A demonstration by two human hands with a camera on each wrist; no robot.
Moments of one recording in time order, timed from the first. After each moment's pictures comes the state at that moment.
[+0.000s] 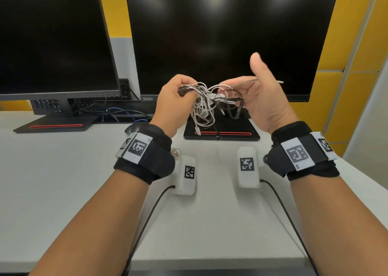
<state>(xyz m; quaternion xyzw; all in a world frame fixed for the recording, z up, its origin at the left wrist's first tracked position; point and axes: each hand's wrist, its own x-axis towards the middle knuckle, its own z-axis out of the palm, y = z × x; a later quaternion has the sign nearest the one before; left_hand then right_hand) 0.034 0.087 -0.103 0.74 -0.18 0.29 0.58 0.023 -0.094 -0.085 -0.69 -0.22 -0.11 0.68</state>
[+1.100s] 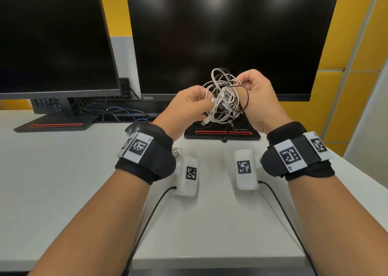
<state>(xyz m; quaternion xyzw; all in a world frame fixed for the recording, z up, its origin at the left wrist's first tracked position) 0.024 0.078 -0.100 0.77 -0.21 0.10 0.59 0.042 -0.089 -0.095 -0.72 -0.20 -0.24 0.62</state>
